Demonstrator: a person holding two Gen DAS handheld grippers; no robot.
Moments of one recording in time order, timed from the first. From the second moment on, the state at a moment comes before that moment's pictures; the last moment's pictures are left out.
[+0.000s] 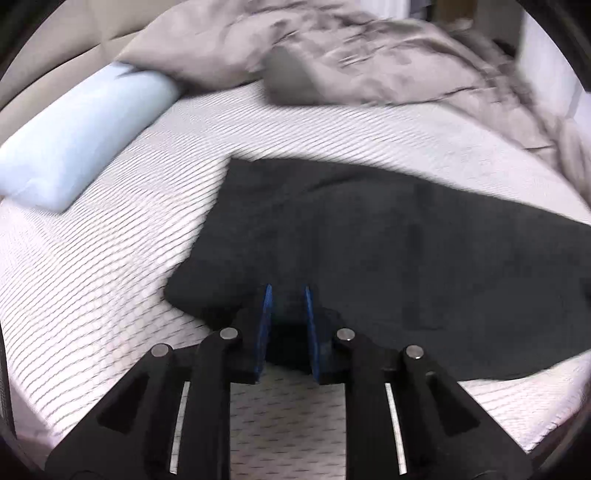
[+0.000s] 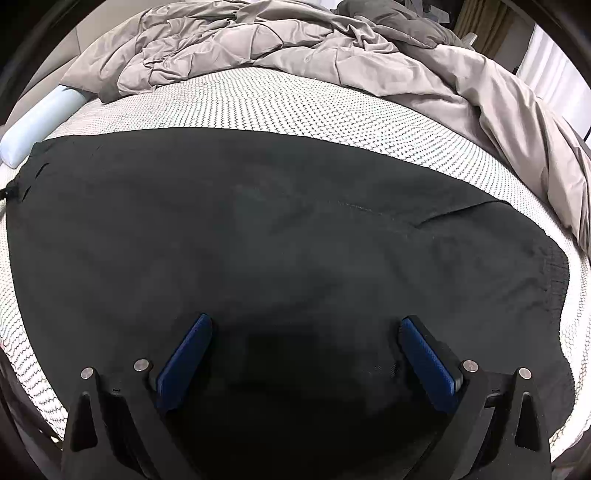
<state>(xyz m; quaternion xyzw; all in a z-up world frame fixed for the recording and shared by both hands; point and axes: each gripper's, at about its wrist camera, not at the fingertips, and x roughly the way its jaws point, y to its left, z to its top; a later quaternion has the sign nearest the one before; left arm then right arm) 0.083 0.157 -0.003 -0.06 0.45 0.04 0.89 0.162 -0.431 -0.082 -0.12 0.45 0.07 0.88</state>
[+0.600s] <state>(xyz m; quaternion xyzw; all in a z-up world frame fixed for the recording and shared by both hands) 0.133 0.173 -0.013 -0.14 0.43 0.03 0.89 0.165 -0.447 -0.081 -0.08 0.45 0.06 0.89</state>
